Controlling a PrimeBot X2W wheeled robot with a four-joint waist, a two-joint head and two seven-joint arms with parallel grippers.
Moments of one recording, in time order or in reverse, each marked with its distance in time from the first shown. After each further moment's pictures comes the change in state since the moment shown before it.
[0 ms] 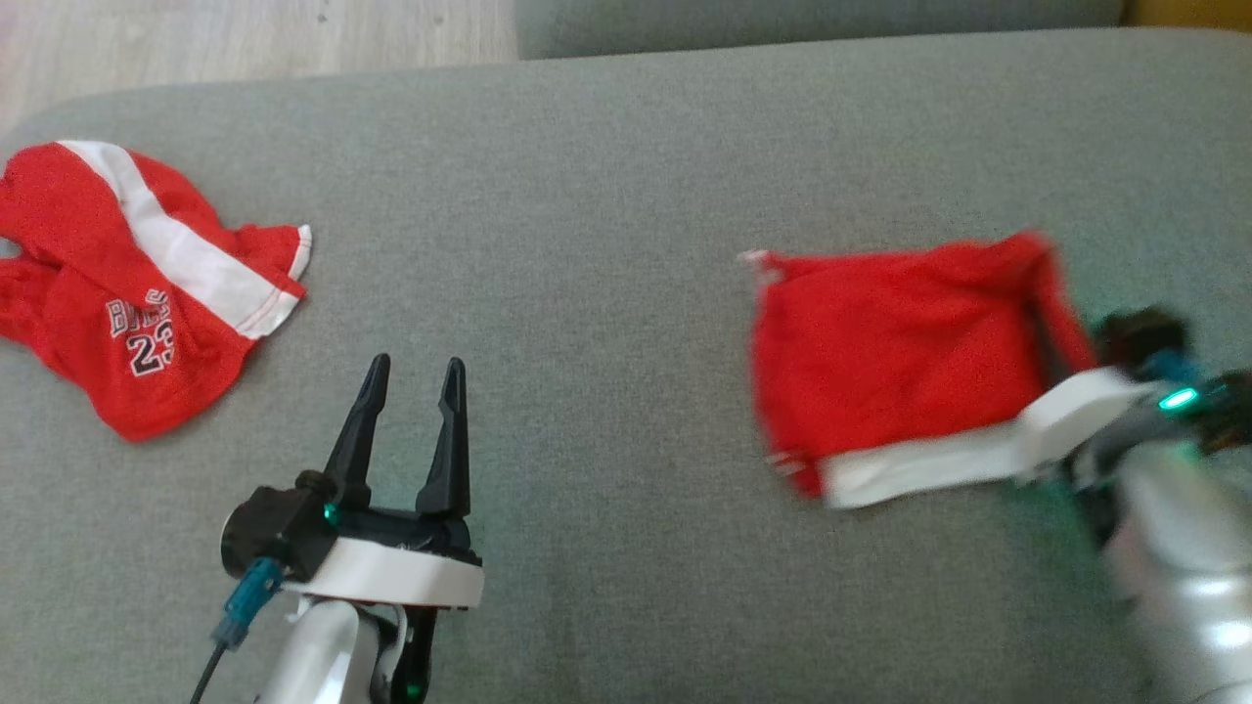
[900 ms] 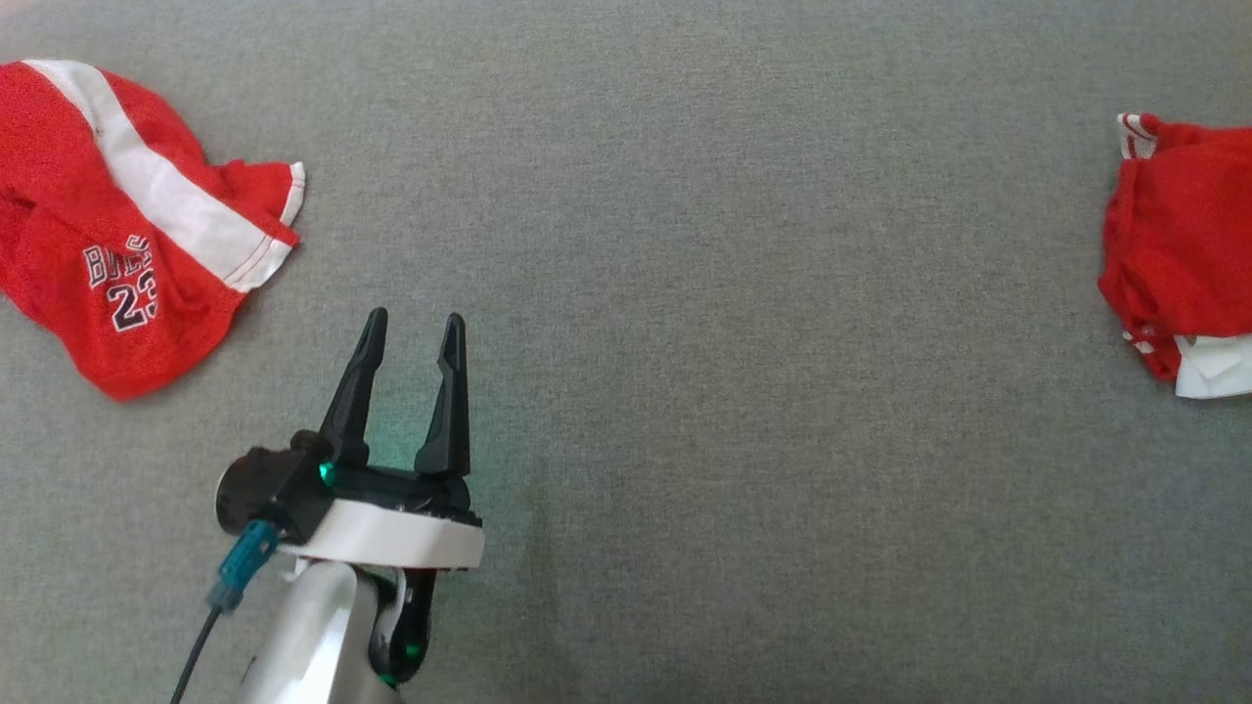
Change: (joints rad) left arm -0.065 0.000 -0.004 -0.003 0.000 0.000 0.000; right arm -0.223 -0.379 -0.239 0.119 -0.177 0.000 0.075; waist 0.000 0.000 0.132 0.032
